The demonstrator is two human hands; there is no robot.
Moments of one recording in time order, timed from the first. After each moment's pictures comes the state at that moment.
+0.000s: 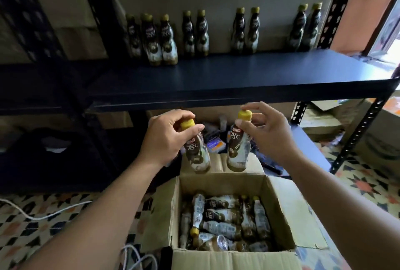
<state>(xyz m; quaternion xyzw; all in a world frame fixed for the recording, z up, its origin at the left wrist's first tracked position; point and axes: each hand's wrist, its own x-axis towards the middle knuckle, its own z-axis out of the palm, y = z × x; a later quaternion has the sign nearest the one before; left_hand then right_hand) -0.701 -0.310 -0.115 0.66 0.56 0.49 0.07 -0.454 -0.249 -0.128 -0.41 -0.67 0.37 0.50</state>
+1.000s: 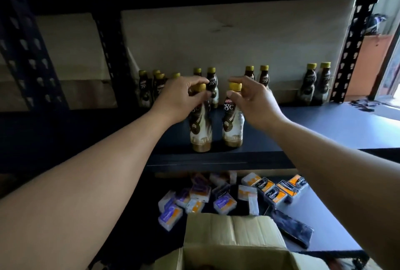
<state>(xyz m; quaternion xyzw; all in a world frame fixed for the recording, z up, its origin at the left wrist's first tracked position) -0.736 -0.158 0.044 0.73 0.54 0.41 -0.03 -0.527 -0.106 0.015 -0.38 -0.75 0.20 0.50</state>
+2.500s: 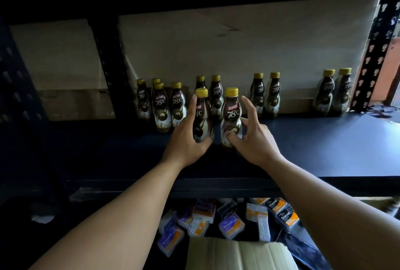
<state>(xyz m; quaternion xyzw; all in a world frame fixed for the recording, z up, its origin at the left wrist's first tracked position) -0.746 -0.091 -0.052 0.69 0.55 0.46 0.05 -0.542 -0.041 -0.056 -0.40 -0.79 0.13 0.45</state>
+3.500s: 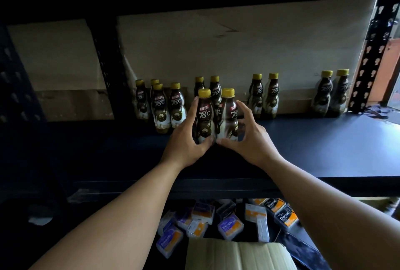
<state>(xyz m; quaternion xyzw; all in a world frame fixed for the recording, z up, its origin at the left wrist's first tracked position) -0.749 -0.085 -0.057 0.70 0.53 0.47 0.02 -0.541 -0.040 -0.054 -0.40 -0.79 0.17 0.43</state>
